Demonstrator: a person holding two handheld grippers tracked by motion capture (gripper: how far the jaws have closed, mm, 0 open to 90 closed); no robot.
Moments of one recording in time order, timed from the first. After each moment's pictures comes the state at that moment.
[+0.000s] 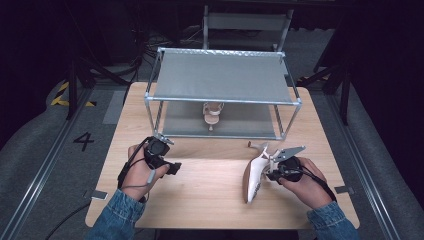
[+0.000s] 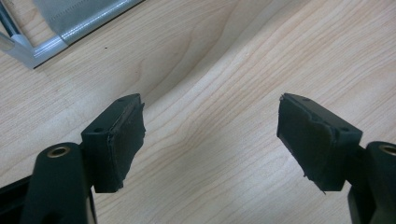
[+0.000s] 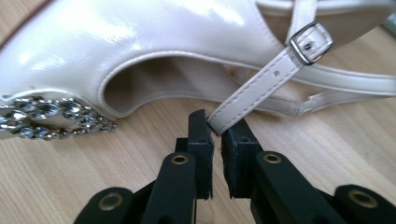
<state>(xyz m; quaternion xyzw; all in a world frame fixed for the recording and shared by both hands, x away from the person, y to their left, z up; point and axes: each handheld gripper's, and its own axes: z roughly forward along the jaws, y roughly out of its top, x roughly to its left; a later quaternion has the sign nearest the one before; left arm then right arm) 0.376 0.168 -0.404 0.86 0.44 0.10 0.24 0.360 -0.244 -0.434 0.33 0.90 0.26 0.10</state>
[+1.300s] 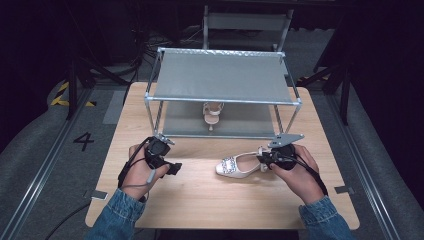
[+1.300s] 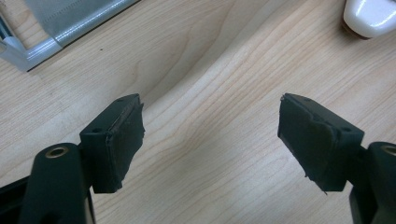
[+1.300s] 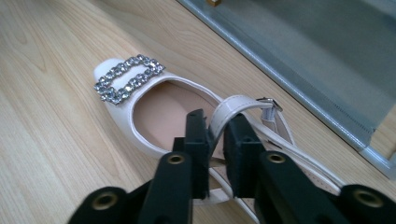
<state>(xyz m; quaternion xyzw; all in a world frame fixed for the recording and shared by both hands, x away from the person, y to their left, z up) 0.378 0.168 -0.407 0.87 0.43 0.10 0.23 0.372 -0.214 -0.393 0.32 0.87 0.33 0.16</state>
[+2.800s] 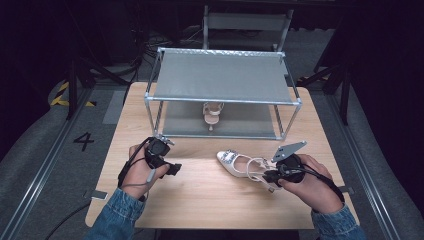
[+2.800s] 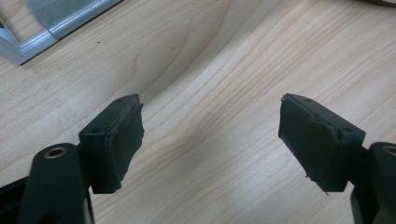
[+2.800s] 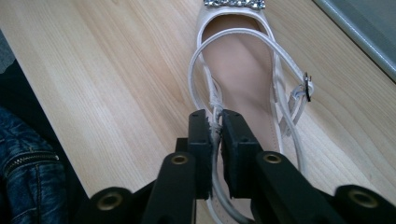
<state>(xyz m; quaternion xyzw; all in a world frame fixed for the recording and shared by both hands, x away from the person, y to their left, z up) 0.380 0.169 -0.411 0.87 0.43 0.09 0.23 0.336 -0.220 -0.376 0.29 0.92 0.27 0.07</state>
